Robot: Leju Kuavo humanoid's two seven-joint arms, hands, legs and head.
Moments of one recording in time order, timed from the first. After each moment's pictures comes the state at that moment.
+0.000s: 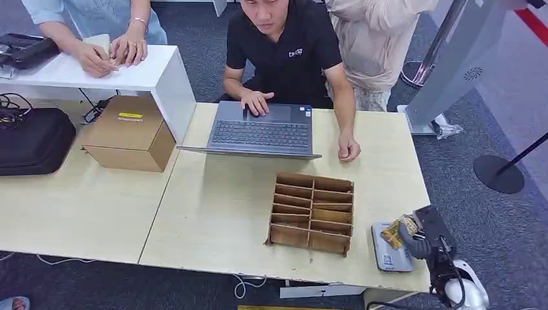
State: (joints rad) left arm -0.07 -0.02 -0.97 -0.18 1.16 0.11 0.03; right arm 0.01 -0.24 -0.18 -1.23 0.28 0.20 -0.02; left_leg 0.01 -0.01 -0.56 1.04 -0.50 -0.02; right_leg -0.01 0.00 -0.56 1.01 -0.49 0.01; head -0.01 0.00
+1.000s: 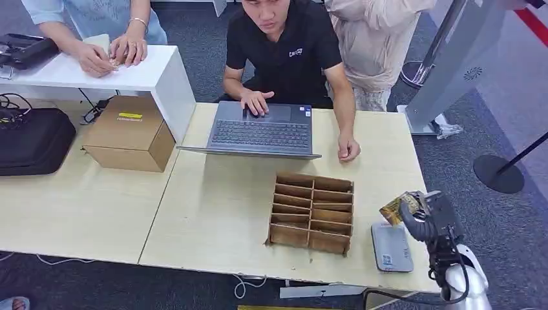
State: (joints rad) left arm -0.07 -0.02 -0.97 -0.18 1.18 0.11 0.02; right arm -0.06 -0.22 -0.18 -1.31 0.23 0.20 -0.15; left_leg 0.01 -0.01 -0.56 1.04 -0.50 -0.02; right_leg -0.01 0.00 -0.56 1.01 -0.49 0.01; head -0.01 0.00
